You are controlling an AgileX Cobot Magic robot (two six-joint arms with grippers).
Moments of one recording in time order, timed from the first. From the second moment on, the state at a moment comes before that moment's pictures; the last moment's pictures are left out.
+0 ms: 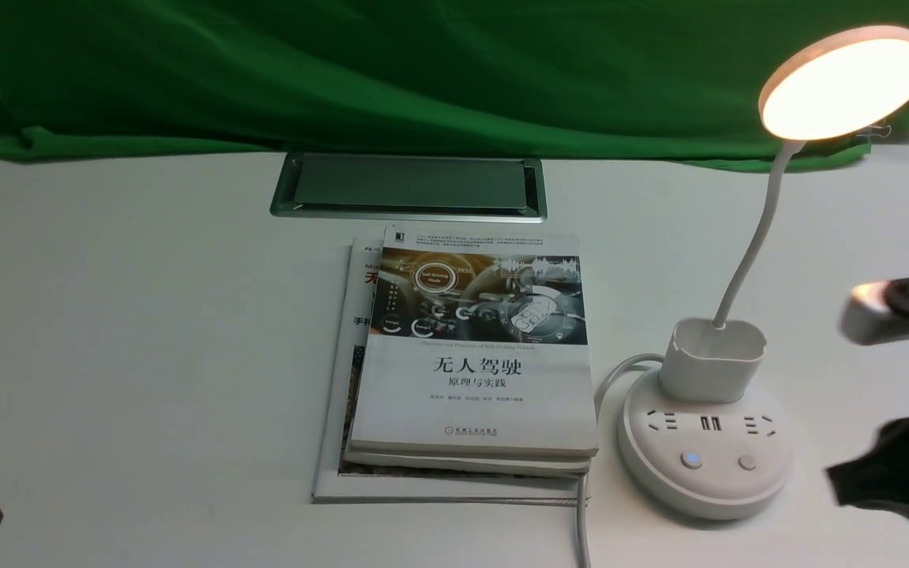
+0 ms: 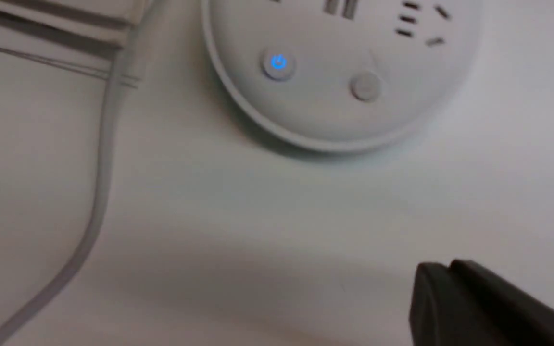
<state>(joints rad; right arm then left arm) 0.35 1.20 -0.75 0.10 0.87 0.04 0.04 0.00 0.01 -0.15 0.25 0.14</state>
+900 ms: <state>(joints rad) 0.36 1.59 -0.84 0.10 0.63 0.03 0.04 0.00 0.01 -0.15 0.25 0.14</state>
